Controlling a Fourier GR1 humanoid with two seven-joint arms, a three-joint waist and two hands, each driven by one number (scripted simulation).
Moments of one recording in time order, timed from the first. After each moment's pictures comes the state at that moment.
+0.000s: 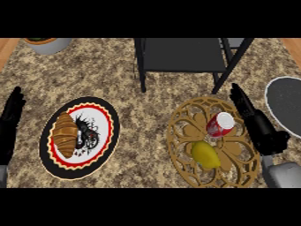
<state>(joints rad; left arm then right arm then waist) -0.02 0.52 -0.09 -1.49 0.11 0.31 -0.02 -0.15 -0.36 0.22 -1.39 -0.17 -0.05 -0.17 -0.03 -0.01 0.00</state>
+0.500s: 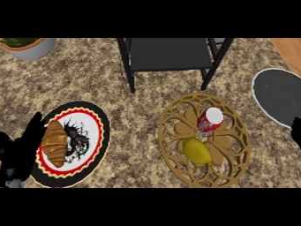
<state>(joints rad) 0.07 0.40 -0.09 -1.42 0.28 0.24 0.12 0.06 -0.49 -0.09 -1.42 -0.07 -0.45 0.00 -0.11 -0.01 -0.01</state>
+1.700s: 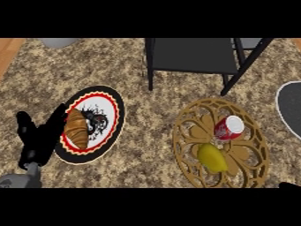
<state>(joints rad) -0.06 0.34 -0.11 -1.34 0.32 0.13 0.23 0.36 -0.69 0.02 -2.33 0.19 -0.43 0.97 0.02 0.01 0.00</state>
